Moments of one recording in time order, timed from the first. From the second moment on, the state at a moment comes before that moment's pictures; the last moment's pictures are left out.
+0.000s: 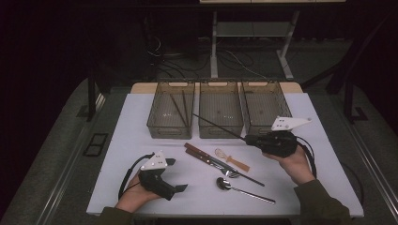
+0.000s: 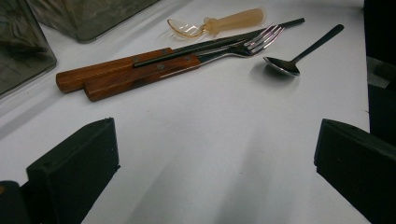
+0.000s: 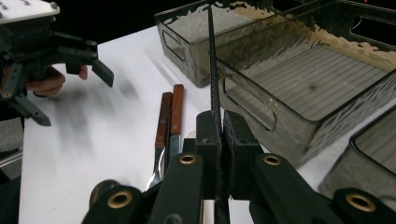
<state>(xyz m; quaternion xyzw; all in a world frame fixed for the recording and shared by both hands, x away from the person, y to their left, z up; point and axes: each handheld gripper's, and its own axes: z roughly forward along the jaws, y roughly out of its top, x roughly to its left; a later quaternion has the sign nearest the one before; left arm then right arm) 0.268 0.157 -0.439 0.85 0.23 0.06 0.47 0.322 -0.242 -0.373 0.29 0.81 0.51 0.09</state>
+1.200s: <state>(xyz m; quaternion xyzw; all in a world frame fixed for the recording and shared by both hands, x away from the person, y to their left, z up) 0.268 0.157 -0.439 0.84 0.24 0.05 0.48 0.384 -0.154 -0.357 0.33 0.80 0.48 0.12</state>
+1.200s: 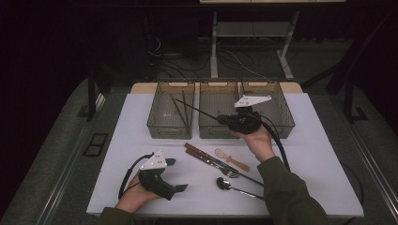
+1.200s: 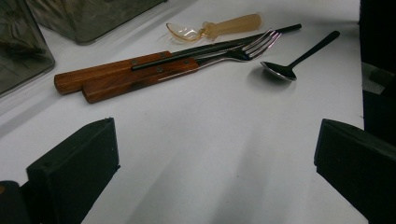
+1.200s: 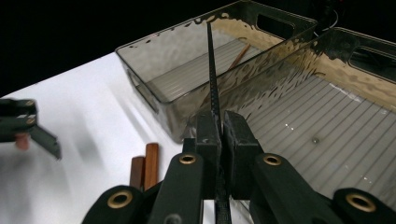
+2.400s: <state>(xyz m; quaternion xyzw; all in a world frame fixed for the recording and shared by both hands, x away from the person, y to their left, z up) 0.268 0.158 -0.437 0.84 0.23 0.05 0.48 0.464 -0.066 -0.364 0.39 0.80 0.43 0.14</state>
